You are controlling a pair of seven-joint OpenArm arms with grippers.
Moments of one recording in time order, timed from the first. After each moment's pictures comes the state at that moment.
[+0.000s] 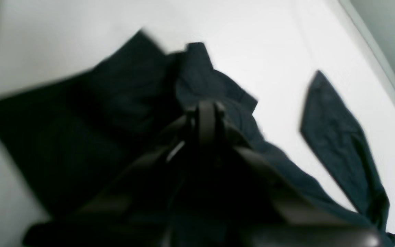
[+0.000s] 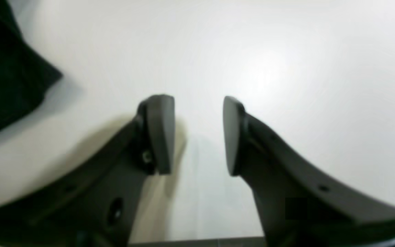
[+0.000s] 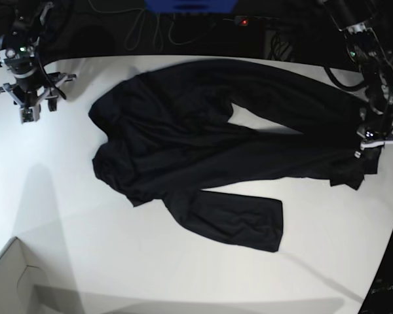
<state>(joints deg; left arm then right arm) 7.4 -10.9 -35.3 89.7 -41.2 0.5 34.7 -22.0 4.9 32.8 101.0 -0.9 30.7 -33.3</state>
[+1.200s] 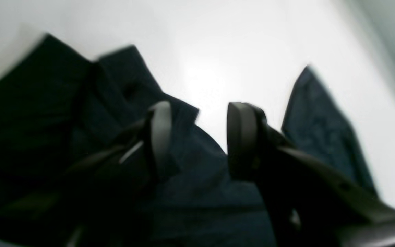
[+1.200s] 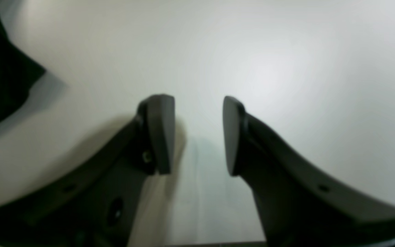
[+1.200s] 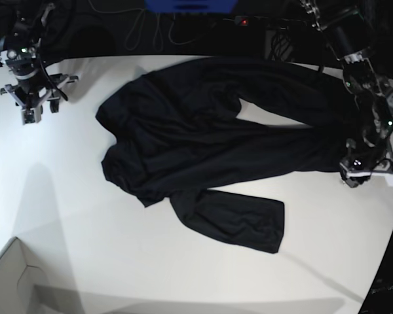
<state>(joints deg) -4.4 -10.1 -29.0 86.0 -30.5 3.1 41.5 -21.4 4.5 32.7 101.0 -0.9 30.7 -33.5</state>
